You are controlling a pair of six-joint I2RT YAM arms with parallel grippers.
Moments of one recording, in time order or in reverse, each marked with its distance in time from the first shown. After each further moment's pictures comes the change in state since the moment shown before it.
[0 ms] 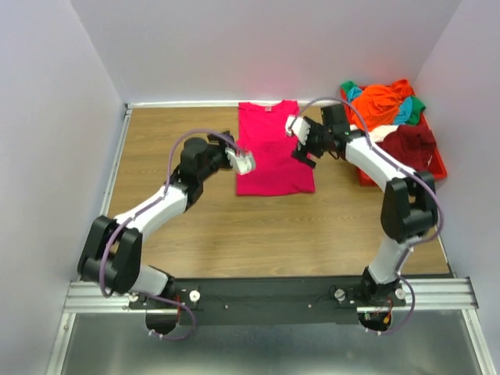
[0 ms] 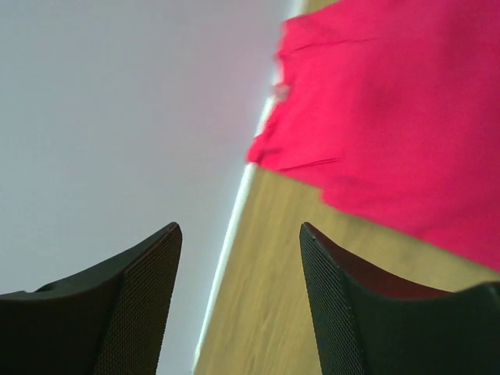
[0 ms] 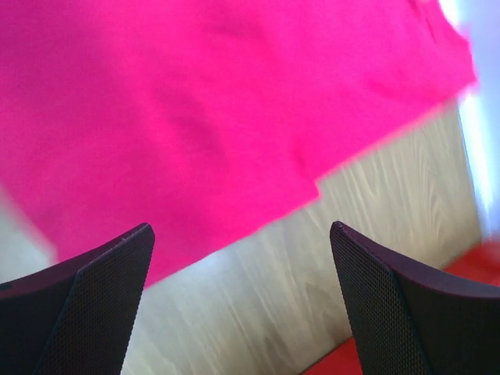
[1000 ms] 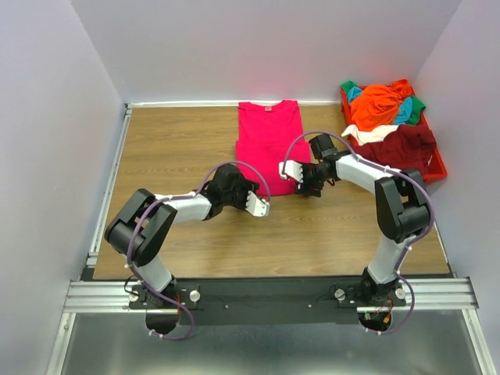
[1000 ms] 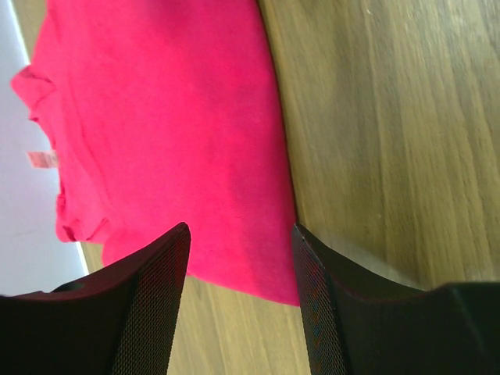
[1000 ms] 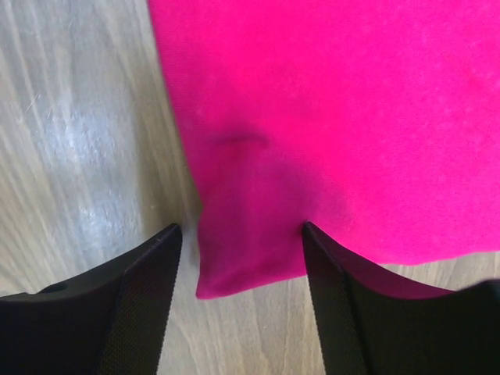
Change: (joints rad) left arm -0.175 0.205 -0.137 -0.155 0.085 0.265; right arm 0.063 -0.030 -0.284 -0.117 -0.009 -0.325
